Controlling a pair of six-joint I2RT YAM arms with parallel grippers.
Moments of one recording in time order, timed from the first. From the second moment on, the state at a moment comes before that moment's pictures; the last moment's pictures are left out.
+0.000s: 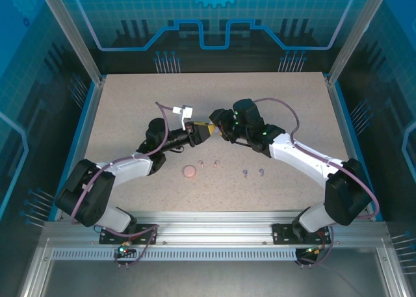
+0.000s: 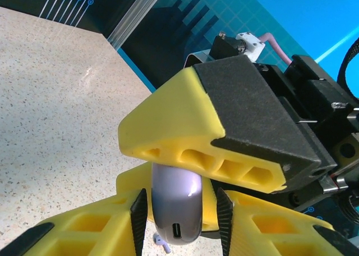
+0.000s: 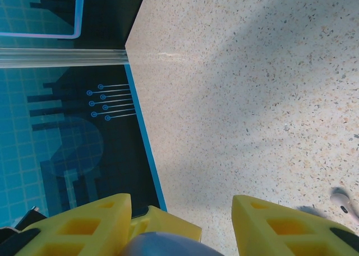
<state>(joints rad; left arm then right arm) -0.44 1.48 0.64 0.80 0.63 -0.73 0.64 1.49 1.10 -0.14 -0.13 1.38</state>
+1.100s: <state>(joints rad) -0.45 1.56 0.66 0.89 0.63 -0.79 0.62 1.50 1.09 -0.13 -0.16 1.37</state>
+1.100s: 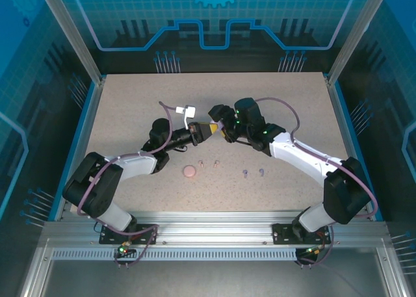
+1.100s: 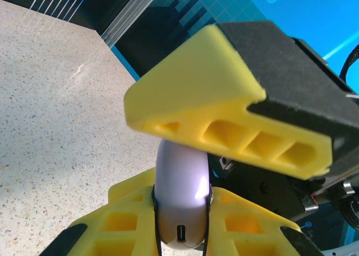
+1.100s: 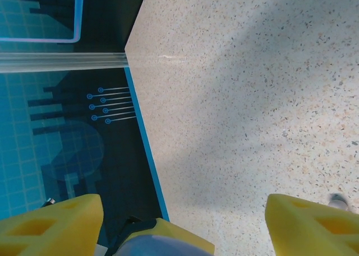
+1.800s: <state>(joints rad) -0.45 1.48 0.69 0.74 0.68 -0.77 0.39 1.17 0.90 -0.14 -0.43 0.61</state>
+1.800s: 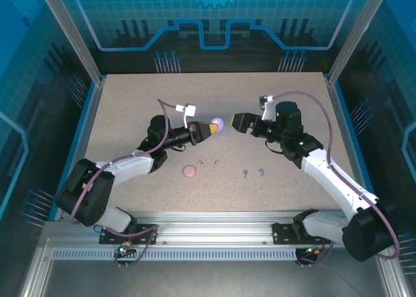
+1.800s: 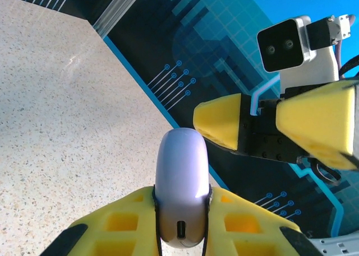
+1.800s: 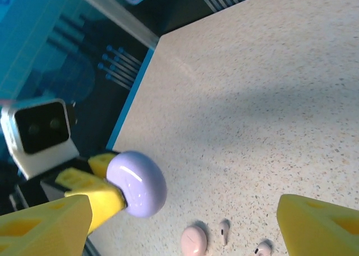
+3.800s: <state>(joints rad) -0.45 1.43 0.71 0.65 0.71 -0.76 0.37 1.26 0.84 -0.04 -0.63 0.52</state>
